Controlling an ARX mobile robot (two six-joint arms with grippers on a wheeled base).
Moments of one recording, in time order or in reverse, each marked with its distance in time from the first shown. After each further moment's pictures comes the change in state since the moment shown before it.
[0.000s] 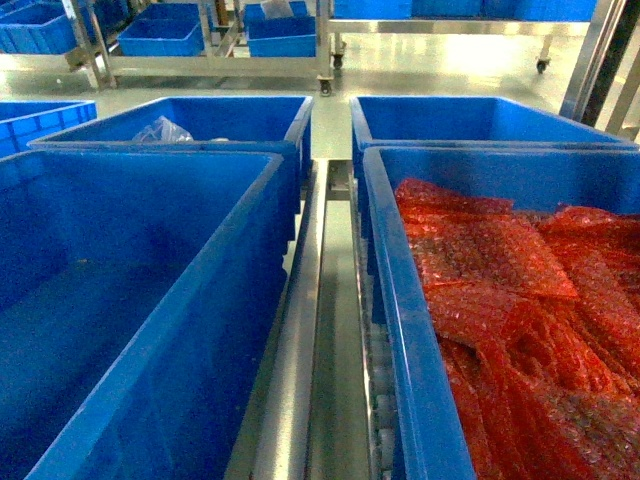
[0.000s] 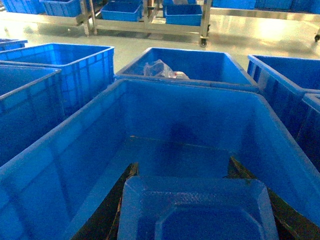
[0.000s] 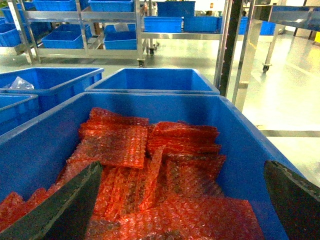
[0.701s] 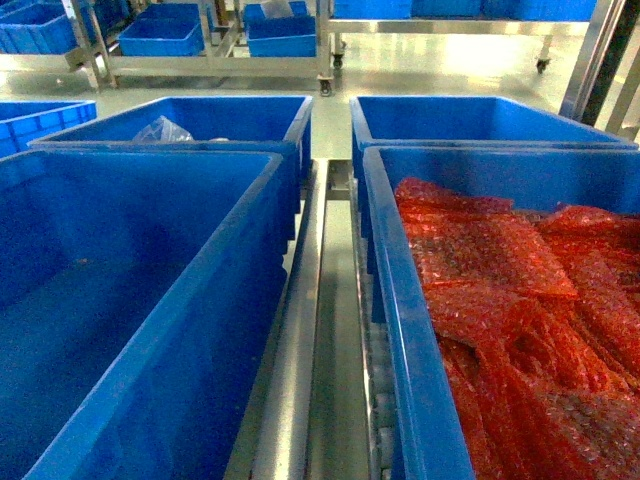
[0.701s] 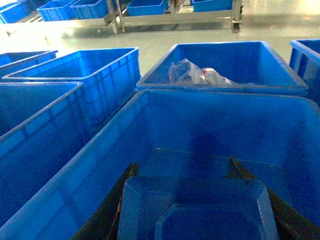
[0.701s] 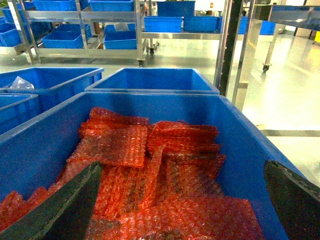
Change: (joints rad) left arm 0.073 0.512 0.174 0.301 -0.054 0.110; right arm 0.000 0.000 0.000 0.000 0.000 0.000
